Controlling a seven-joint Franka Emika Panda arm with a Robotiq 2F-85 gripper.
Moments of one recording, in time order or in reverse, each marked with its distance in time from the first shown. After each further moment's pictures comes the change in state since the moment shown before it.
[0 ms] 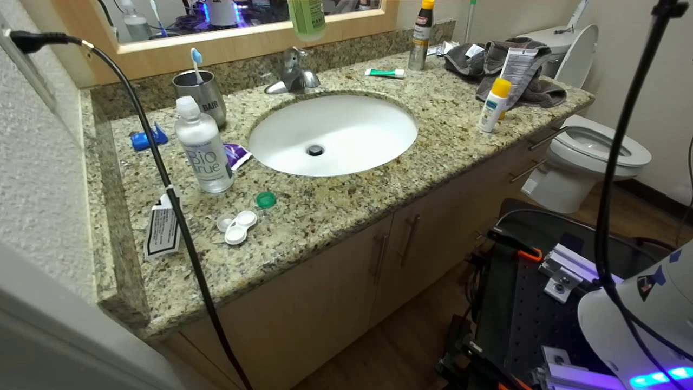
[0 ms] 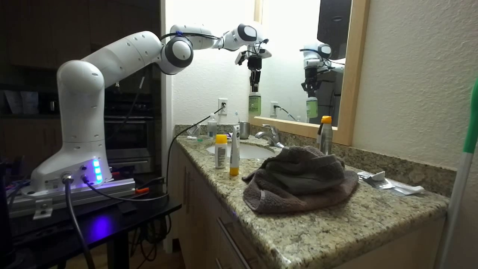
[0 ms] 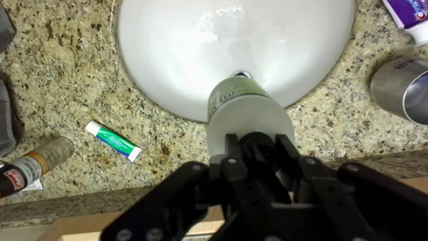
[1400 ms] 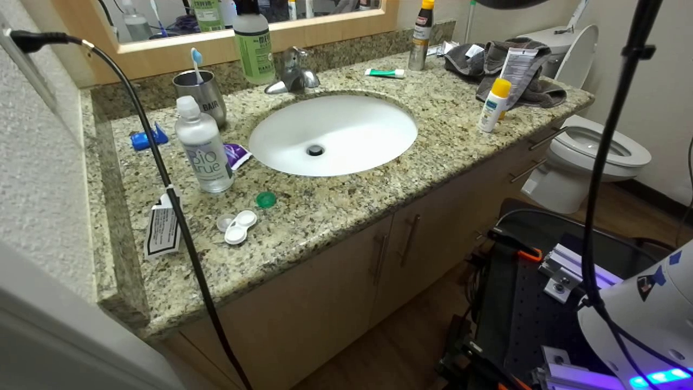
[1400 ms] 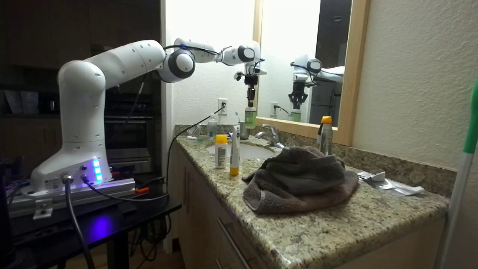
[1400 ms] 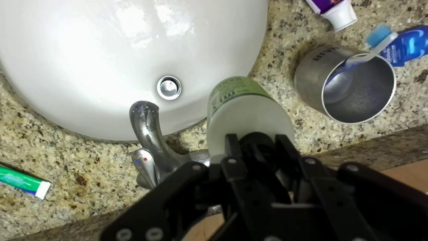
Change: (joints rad) arm 0.053 0.110 0.046 -0.015 0.095 0.201 0.189
